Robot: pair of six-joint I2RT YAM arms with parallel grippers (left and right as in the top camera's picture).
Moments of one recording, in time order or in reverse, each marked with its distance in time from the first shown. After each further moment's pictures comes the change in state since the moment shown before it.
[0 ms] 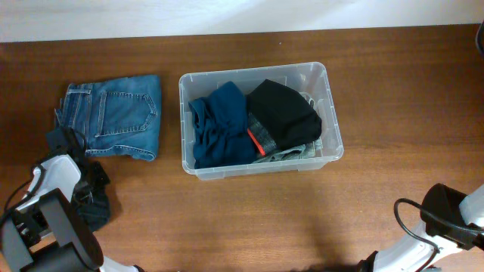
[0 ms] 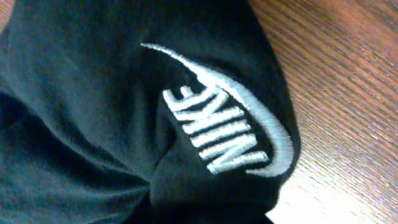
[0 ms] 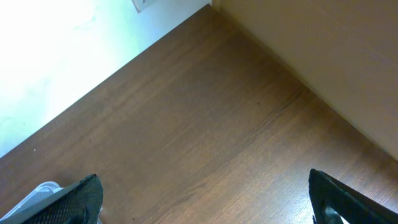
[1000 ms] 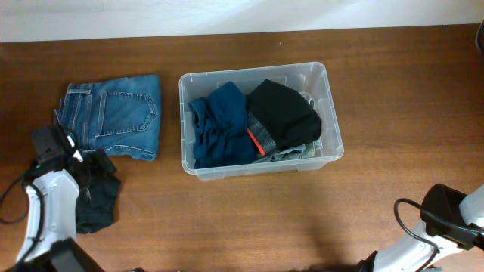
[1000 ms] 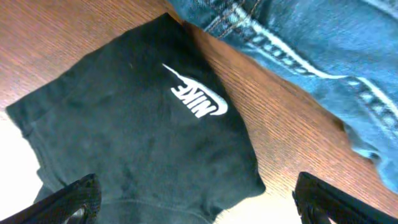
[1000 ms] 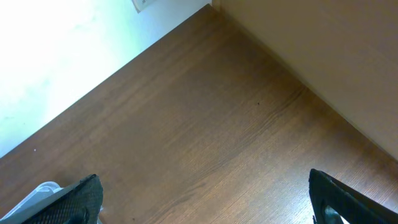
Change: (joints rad) left arm -0.004 -0.249 -0.026 -0.020 0.119 -0.036; right arm 0.000 0.000 0.000 0.000 0.000 -0.001
